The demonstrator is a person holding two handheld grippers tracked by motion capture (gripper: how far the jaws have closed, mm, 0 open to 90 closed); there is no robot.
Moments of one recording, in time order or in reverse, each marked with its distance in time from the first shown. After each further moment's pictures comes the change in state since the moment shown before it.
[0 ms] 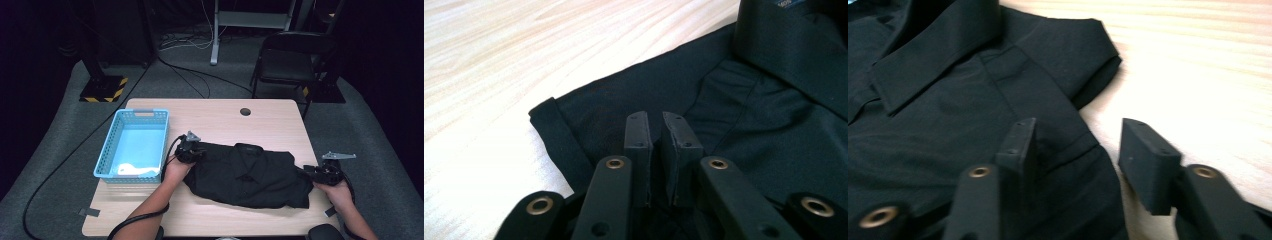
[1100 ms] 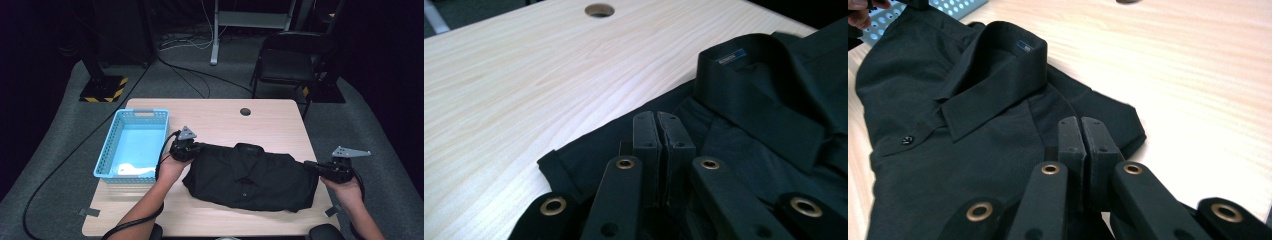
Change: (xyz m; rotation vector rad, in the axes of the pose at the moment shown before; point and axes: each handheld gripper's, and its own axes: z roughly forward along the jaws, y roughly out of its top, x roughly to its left) left arm -0.014 0.019 -0.053 -0.139 -0.059 0.057; right arm 0.036 0.028 -0.046 -0.105 0.049 -0.139
